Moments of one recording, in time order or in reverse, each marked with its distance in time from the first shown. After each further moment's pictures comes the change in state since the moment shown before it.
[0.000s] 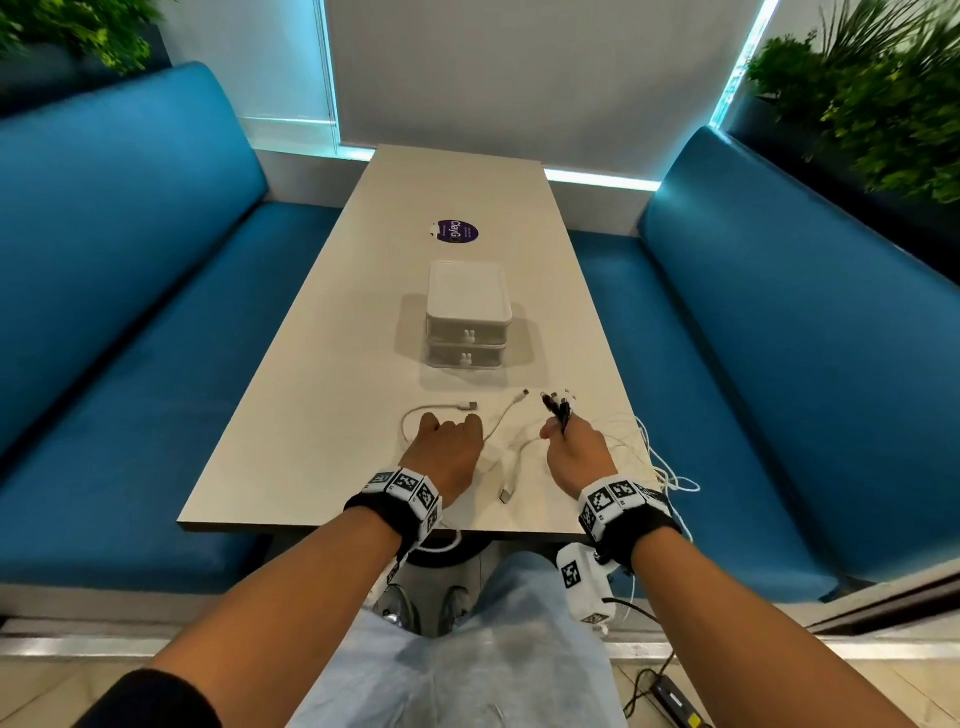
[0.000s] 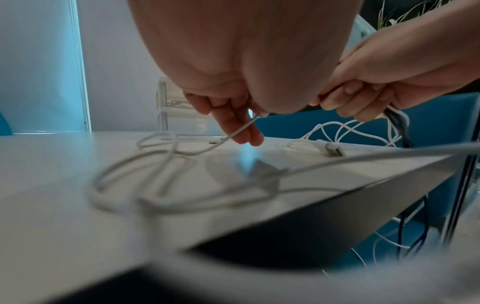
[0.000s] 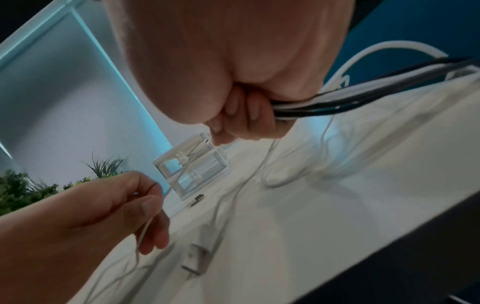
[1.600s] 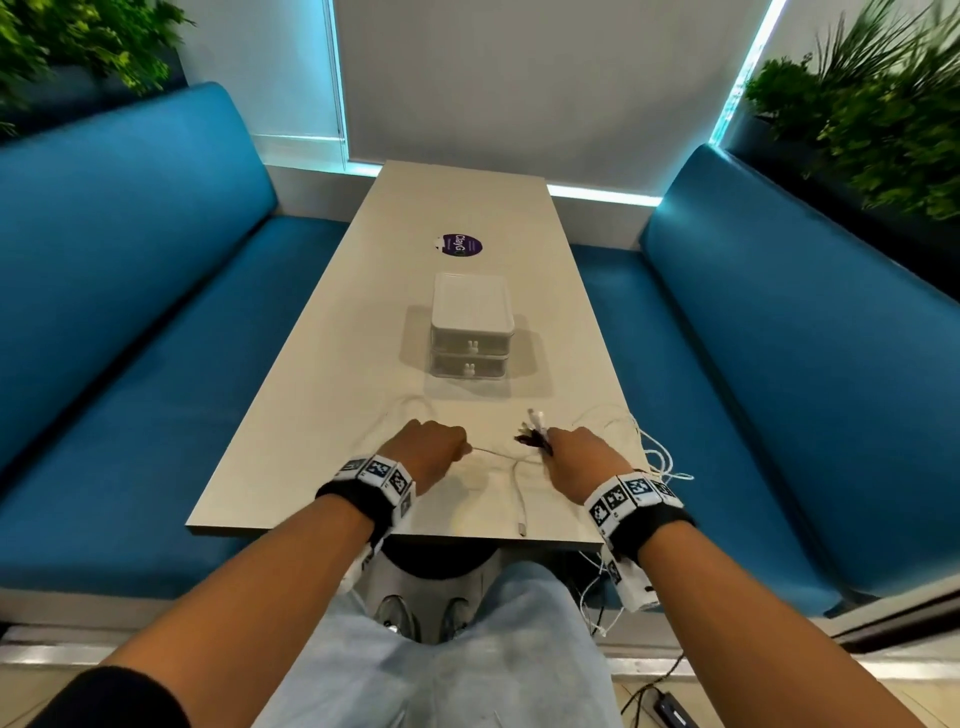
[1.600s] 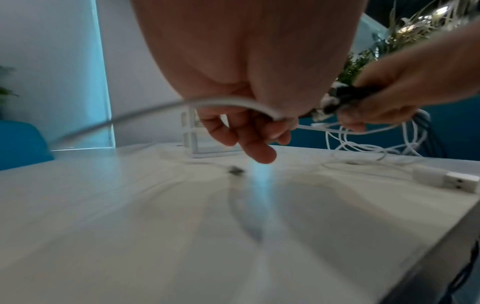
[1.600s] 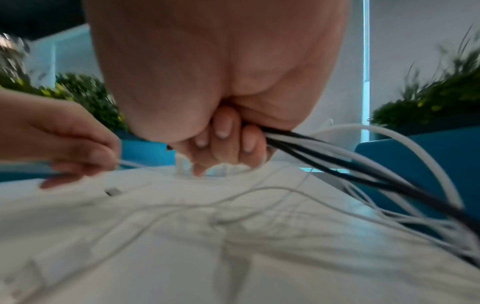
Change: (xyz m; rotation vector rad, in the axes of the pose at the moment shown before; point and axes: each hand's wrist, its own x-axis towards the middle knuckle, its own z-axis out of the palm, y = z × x) left_hand -0.005 -0.032 -0.032 -0.131 -0.177 0.045; right_hand 0.002 -0.004 -0.014 -0.655 -0.153 -0.256
